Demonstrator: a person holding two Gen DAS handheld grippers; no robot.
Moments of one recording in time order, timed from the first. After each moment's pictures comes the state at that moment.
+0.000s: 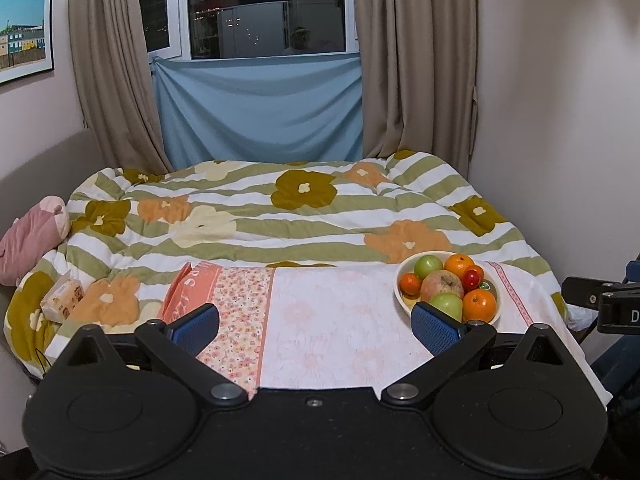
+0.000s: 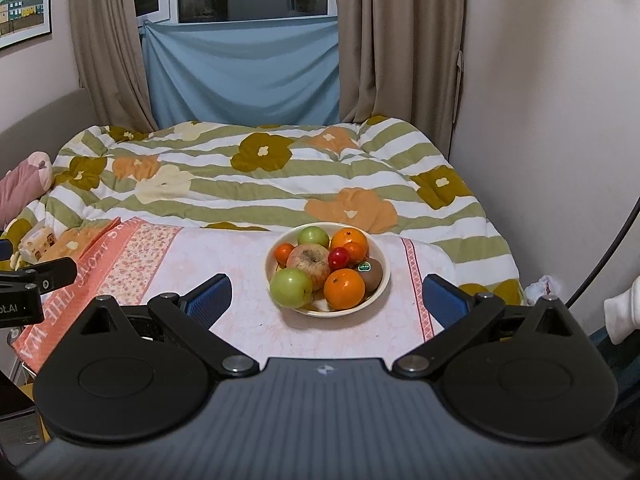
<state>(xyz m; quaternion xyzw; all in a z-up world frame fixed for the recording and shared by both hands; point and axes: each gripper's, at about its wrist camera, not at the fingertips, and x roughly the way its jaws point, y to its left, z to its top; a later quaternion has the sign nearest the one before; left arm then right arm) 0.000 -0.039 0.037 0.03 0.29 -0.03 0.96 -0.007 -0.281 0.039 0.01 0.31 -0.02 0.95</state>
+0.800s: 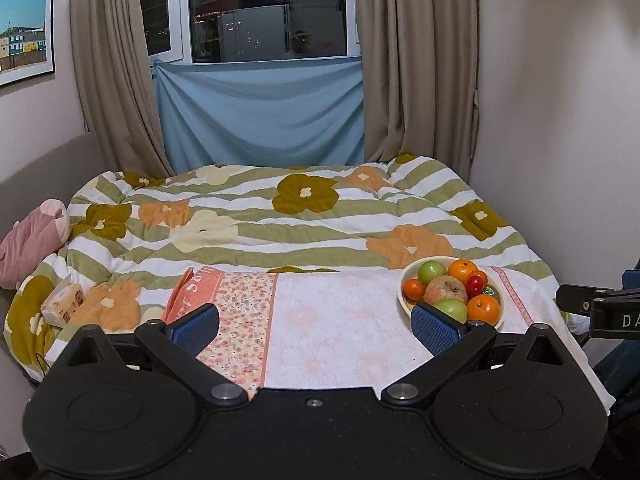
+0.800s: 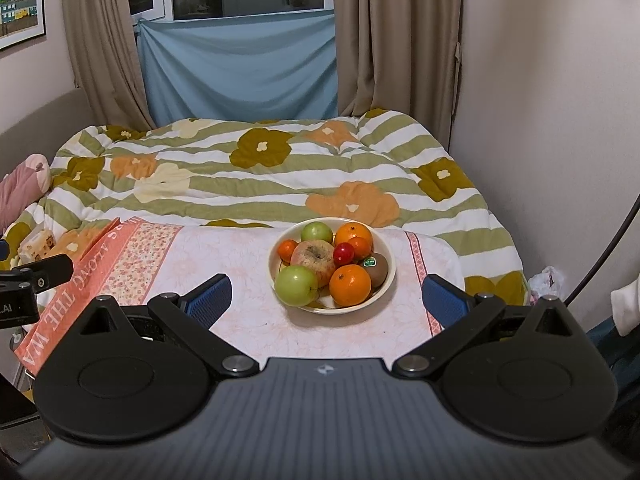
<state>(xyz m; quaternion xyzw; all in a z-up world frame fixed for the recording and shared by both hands) 0.004 -0.034 0.037 0.03 0.28 -0.03 0.96 -0.003 -0.275 0.035 0.01 0.31 -0.02 0.95</state>
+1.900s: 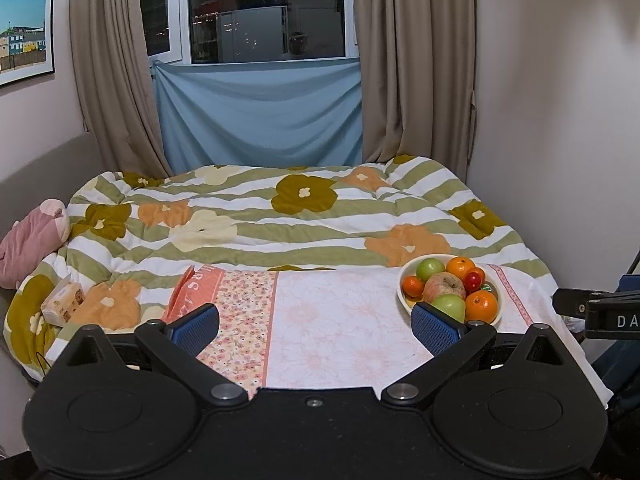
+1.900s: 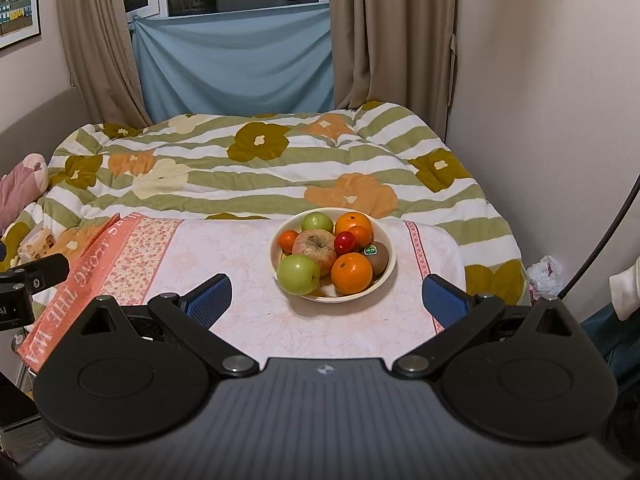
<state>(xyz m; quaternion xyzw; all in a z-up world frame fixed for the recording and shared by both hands) -0.004 -0.031 0.039 0.03 0.28 -0.04 0.96 -0.001 -0.278 0.028 0.02 0.32 -0.03 0.95</state>
